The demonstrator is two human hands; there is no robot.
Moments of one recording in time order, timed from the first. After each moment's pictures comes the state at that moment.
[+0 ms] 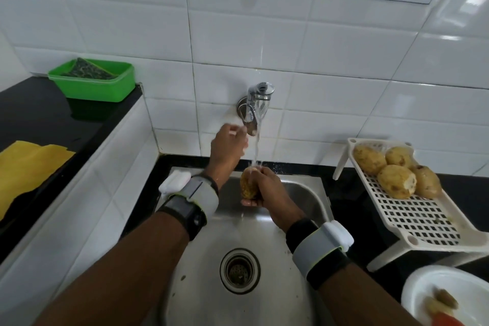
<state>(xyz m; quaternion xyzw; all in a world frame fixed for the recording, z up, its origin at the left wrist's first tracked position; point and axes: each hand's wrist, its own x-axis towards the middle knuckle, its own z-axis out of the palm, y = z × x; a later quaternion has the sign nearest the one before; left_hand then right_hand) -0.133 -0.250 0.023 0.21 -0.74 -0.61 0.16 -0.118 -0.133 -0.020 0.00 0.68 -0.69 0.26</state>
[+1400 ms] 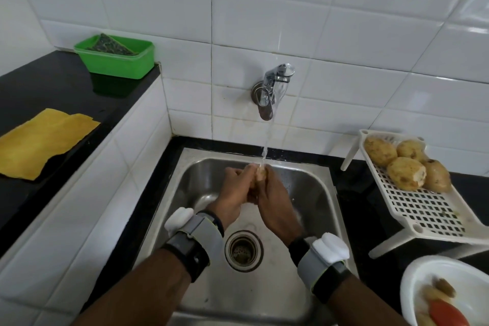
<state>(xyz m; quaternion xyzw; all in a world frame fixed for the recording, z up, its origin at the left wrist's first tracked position) -0.054 -0.221 -0.039 0.28 -0.59 -0.75 0.03 -0.080 -0.120 -0.076 -0.23 0.85 -0.47 0.03</state>
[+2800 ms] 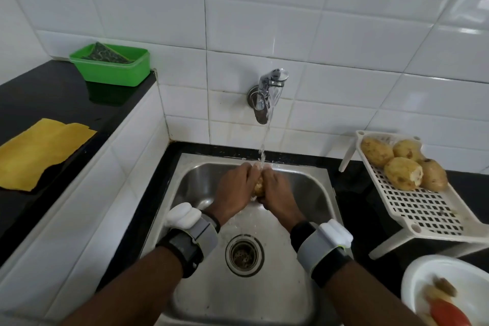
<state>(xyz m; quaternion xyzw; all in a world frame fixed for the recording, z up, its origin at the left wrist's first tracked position) -0.061 -0.233 -0.040 0.11 -0.90 -0.41 0.09 -0.098 -0.124 -0.050 -0.14 0.83 -0.52 0.11</state>
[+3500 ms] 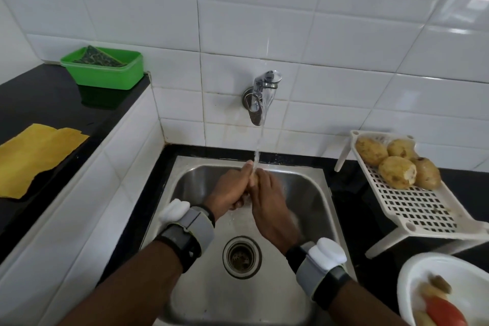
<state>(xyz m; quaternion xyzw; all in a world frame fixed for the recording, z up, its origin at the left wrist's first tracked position) -0.066 -0.236 -0.030 0.21 -0.79 -0.58 -0.06 -0.076 -0.115 -0.068 -0.29 0.87 -0.41 -0.03</state>
